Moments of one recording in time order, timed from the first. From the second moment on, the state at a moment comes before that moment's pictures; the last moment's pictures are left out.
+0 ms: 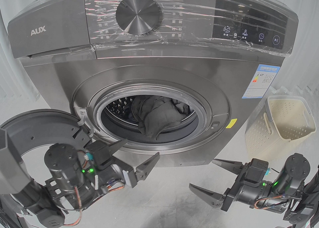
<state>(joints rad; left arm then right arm) -0.73 1.82 -0.28 -1.48 0.09 -0.15 0.87 1.77 -0.09 -1.55 -0.02 0.16</state>
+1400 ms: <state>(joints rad) -0.50 2.36 -0.81 -1.49 -0.01 -0.07 0.88 1.70 -0.06 -1.55 -0.10 0.17</state>
